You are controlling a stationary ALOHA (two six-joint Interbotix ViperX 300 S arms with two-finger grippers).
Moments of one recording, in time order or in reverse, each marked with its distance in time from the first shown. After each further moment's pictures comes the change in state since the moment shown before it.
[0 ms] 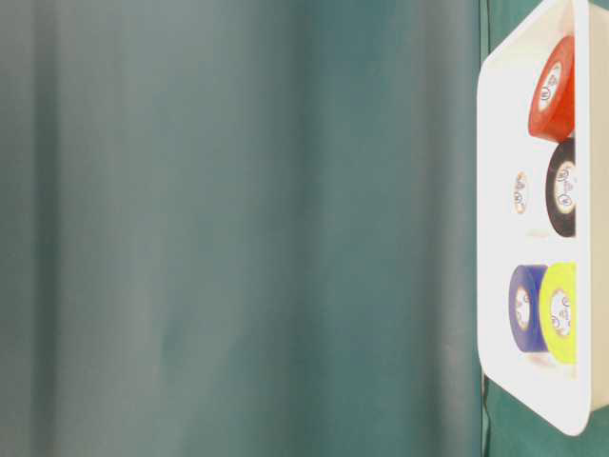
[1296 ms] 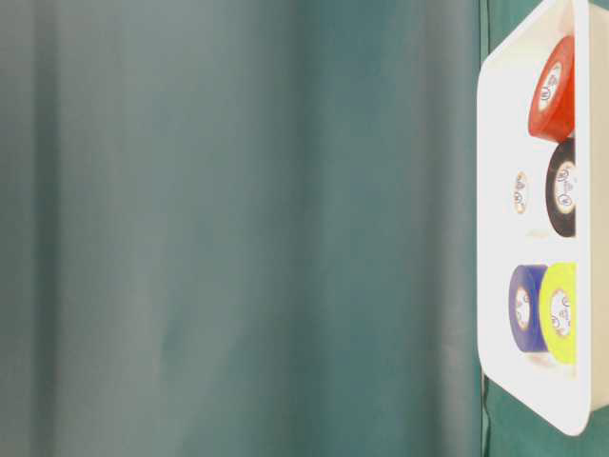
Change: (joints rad) left arm 0.009 -0.152 0.074 0.000 -0.075 -0.002; right arm -0.002 0.002 0.000 0.002 0.000 0.000
